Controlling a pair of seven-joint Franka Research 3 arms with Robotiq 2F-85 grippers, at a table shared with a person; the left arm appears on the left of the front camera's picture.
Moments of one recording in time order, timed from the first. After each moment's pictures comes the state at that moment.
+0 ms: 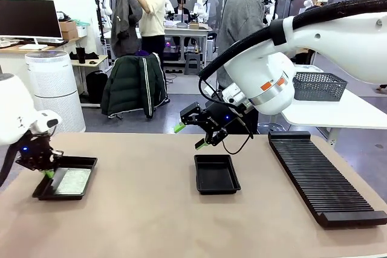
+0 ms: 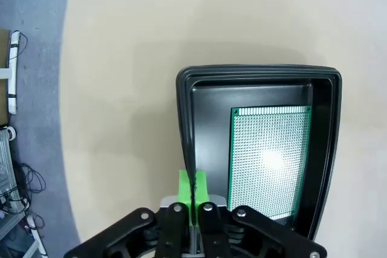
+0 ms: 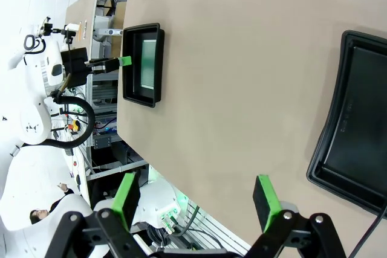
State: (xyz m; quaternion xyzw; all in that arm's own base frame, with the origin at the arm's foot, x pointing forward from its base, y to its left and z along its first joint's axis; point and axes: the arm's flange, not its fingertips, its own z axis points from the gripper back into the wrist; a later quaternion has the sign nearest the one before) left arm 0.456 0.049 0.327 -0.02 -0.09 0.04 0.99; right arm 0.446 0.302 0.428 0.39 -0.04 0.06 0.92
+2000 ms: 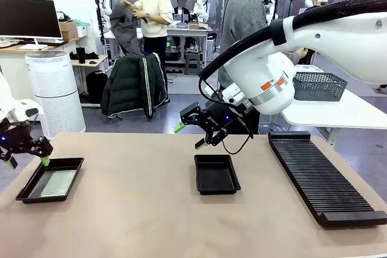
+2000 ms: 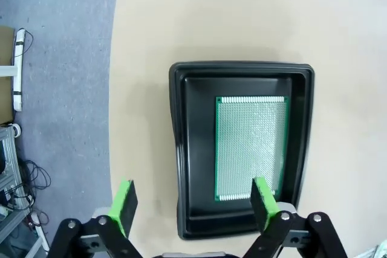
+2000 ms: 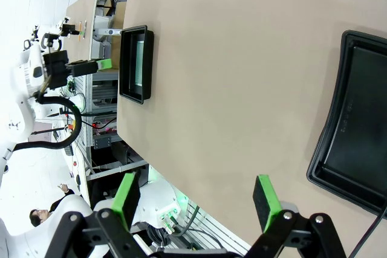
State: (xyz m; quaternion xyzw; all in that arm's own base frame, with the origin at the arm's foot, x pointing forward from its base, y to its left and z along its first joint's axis) left arm 0.448 0.085 0.372 -0.03 -0.09 0.04 1.00; right arm 0.446 0.302 0.428 0.39 -0.04 0.06 0.92
